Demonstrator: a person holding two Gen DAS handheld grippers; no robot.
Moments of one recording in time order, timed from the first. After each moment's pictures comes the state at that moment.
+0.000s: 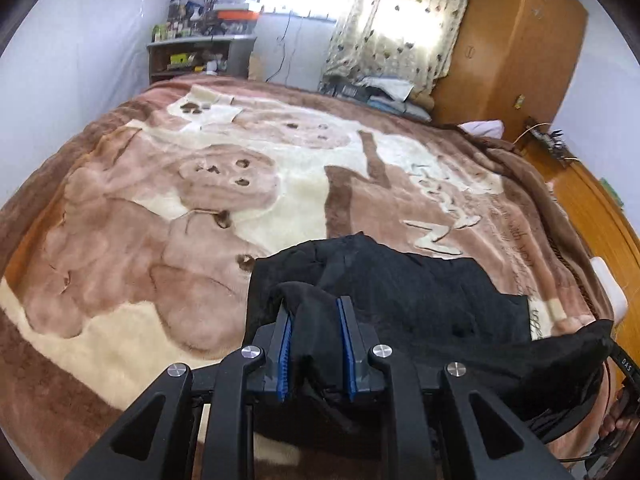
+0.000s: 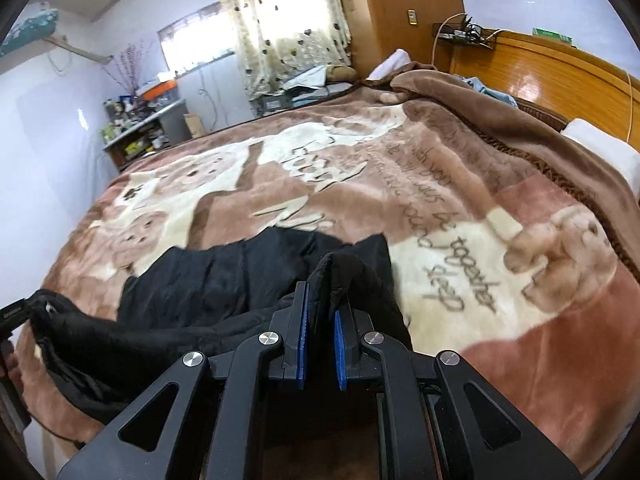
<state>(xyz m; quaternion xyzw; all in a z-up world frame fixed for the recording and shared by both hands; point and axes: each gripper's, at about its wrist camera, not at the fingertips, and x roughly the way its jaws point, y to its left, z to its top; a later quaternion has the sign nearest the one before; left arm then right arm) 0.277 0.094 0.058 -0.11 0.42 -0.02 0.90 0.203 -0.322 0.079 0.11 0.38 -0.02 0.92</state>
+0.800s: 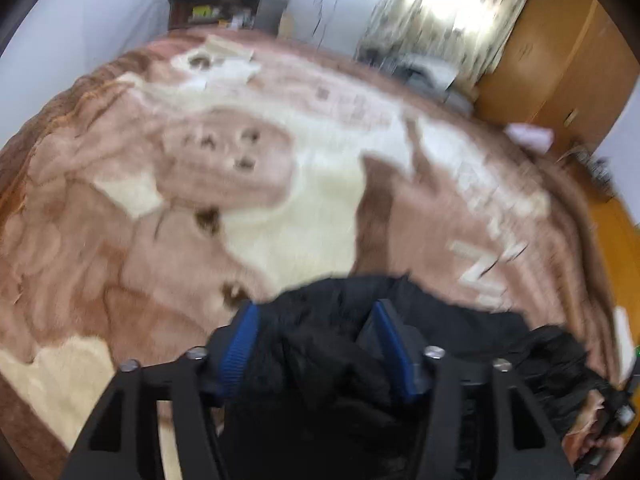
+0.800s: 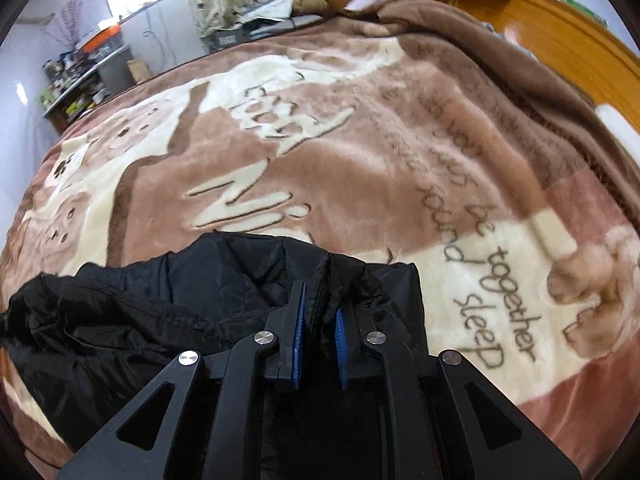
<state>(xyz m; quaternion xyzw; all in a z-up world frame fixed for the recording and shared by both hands) 0.403 0.123 -0.004 -0.17 0.45 0.00 0.88 0.362 -0.322 0.001 0.10 0.49 -0.09 0.86</state>
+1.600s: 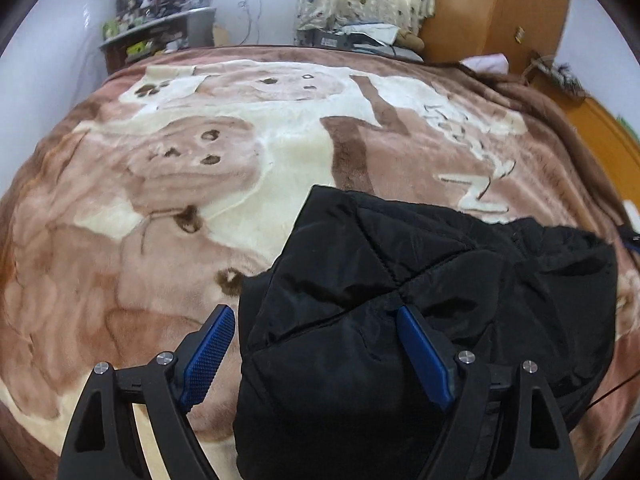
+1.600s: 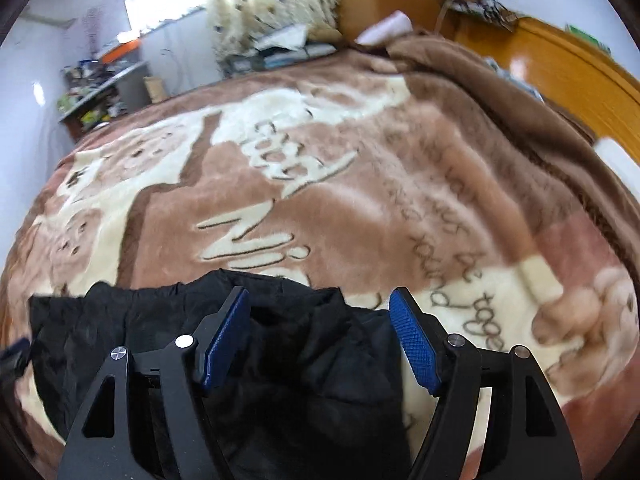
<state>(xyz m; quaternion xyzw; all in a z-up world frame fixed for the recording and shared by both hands) 0.387 0.089 -0.040 -0.02 0.48 -0.05 0.88 0.348 -0.343 0.037 0.07 0.43 -0.04 0.90</state>
